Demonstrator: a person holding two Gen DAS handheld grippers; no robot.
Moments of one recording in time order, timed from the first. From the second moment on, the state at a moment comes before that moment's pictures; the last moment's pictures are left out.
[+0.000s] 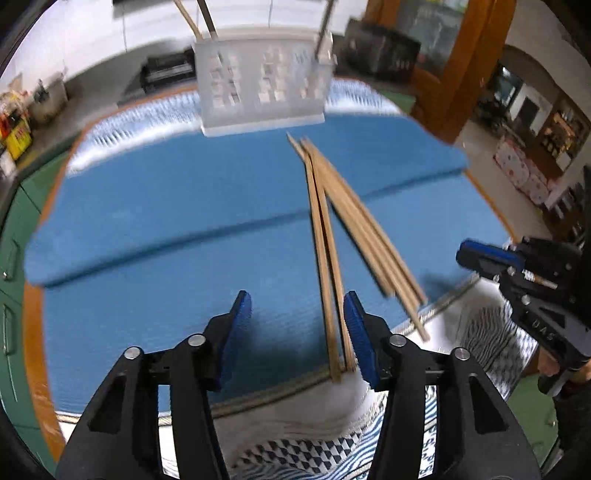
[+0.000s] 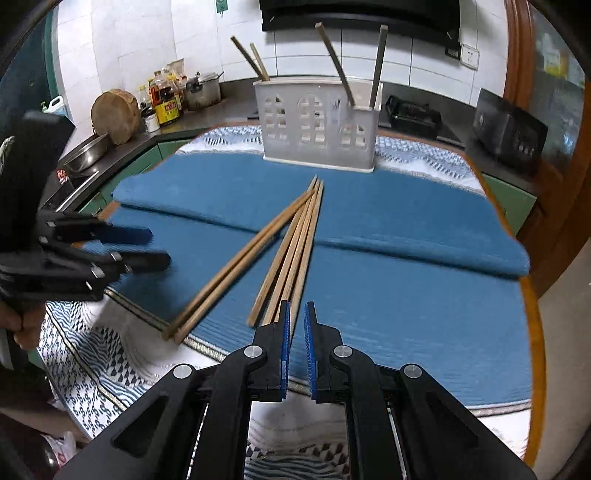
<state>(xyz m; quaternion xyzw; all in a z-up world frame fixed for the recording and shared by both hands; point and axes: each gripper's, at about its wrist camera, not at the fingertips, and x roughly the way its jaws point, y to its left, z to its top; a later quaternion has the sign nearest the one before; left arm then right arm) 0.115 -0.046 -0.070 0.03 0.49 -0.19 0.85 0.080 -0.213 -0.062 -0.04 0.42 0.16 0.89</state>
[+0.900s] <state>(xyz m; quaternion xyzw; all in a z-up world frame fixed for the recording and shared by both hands) 0.111 -0.074 -0.113 0.07 0.48 -0.14 0.86 0.077 -0.205 -0.103 -0.02 0.44 0.15 0.88</state>
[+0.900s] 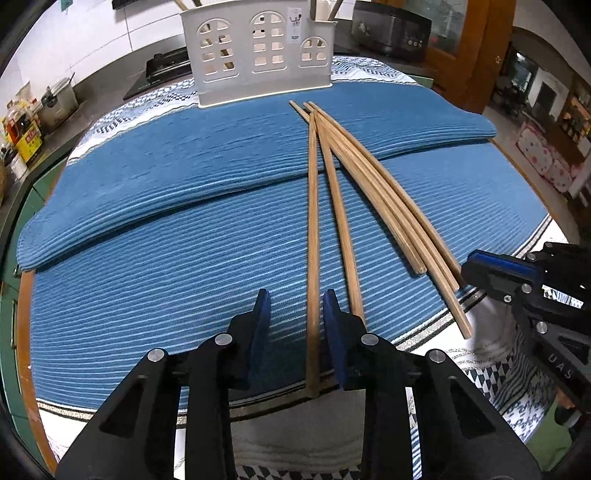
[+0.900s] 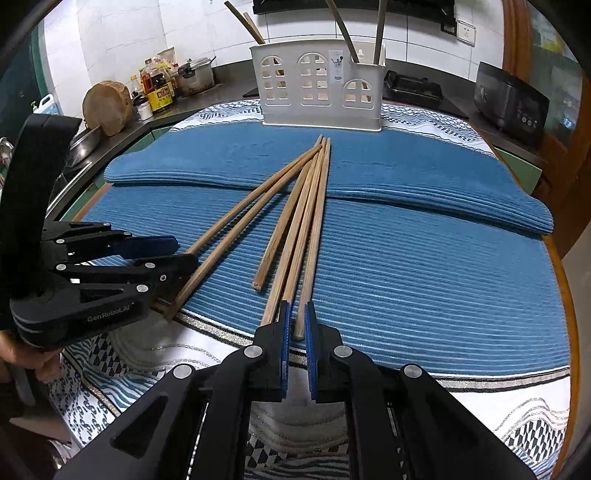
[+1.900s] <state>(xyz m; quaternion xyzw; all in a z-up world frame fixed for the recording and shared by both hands) 0.122 -0.076 -0.113 0.06 0.50 -0.18 0.84 0.072 -0.215 -0.073 -0.03 0.40 0.13 0.91</state>
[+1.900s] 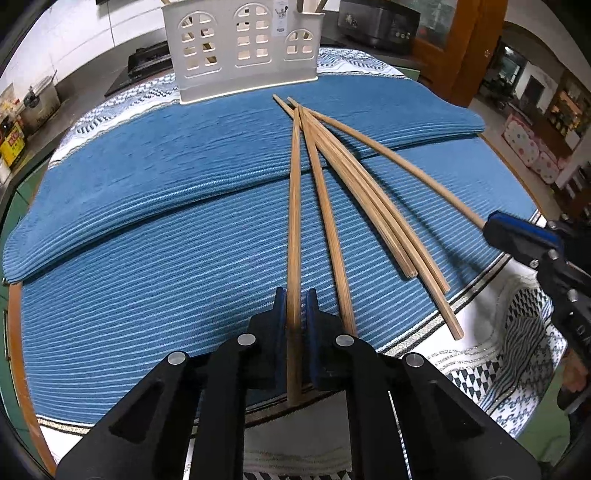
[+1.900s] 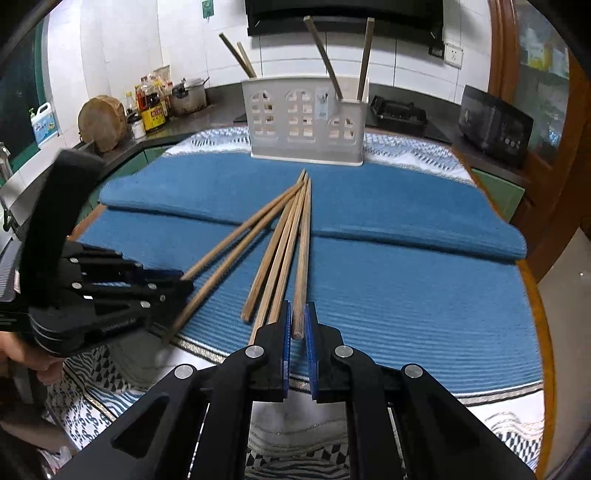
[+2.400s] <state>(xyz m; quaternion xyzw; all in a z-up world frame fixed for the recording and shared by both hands) 0.127 -0.059 -0.073 0.02 0.46 -0.19 0.87 0.071 -0.226 0.001 -0.04 0.31 0.13 0.94</state>
